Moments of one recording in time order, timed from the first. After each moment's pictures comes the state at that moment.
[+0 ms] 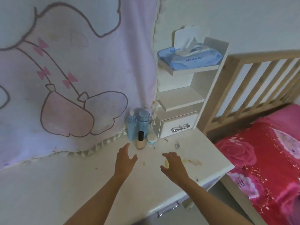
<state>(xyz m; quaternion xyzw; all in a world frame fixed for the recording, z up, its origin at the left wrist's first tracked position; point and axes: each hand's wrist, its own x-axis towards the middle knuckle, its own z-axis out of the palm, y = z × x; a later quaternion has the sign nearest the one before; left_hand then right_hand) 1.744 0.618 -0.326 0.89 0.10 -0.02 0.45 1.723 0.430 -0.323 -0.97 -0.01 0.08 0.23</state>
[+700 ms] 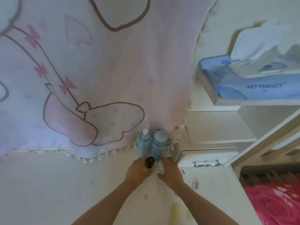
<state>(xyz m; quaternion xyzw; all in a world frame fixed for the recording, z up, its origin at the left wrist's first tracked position) 1.851 0.594 -0.348 0.90 0.14 -0.09 0.40 1.892 0.454 -0.361 -0.96 -0.15 0.18 0.16</state>
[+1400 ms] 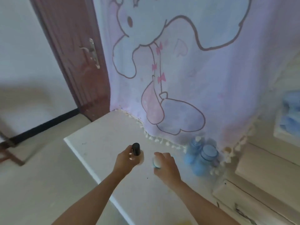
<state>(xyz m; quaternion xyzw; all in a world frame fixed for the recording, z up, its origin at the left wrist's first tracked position) 1.699 0.607 -0.289 0.70 0.50 0.21 0.46 1.841 0.520 -0.315 -0.80 -0.52 0.19 0.21</state>
